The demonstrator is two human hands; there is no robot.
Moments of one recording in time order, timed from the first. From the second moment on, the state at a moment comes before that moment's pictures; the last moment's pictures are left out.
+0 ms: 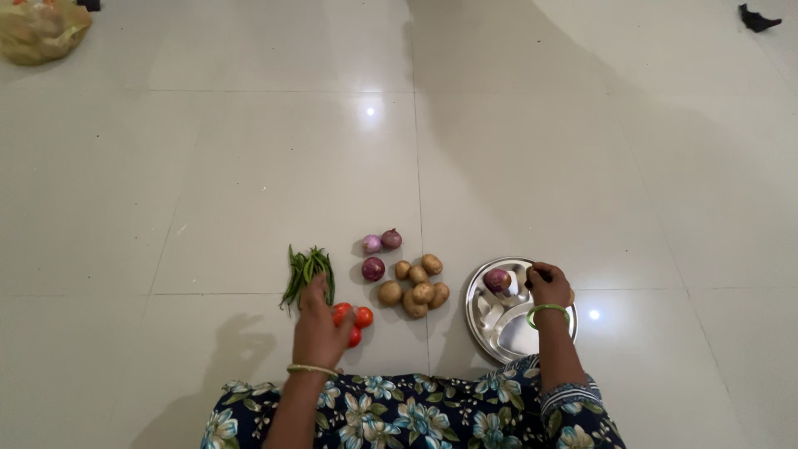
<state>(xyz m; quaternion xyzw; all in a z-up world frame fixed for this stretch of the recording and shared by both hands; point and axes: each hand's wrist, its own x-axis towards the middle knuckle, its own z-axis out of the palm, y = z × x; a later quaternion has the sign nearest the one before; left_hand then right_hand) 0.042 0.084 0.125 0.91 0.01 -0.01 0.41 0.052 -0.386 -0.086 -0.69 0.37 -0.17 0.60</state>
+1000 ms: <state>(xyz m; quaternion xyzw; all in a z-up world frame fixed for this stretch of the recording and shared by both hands) 0.016 0.003 0.060 0.81 -0.07 -0.20 0.54 0.003 -0.235 0.025 -0.49 0.28 0.14 0.81</state>
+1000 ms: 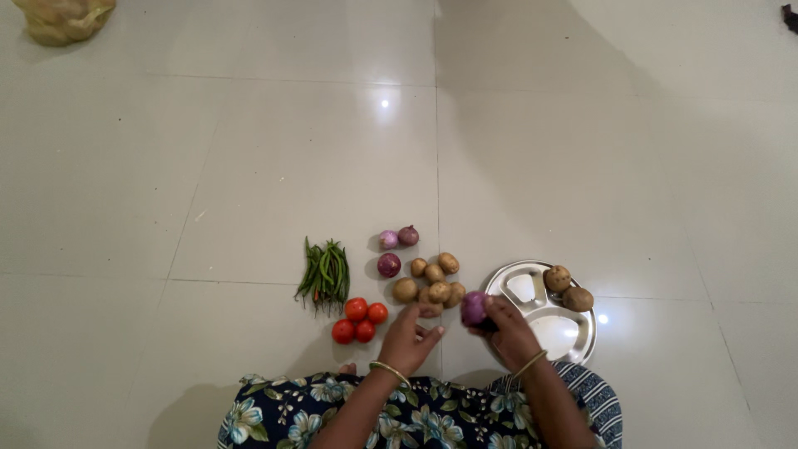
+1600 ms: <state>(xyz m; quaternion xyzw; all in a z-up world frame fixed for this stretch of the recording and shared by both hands) 0.010 -0.001 0.036 0.72 -0.06 -0.27 0.64 -0.024 -0.196 0.005 -0.53 0.20 0.16 0.81</state>
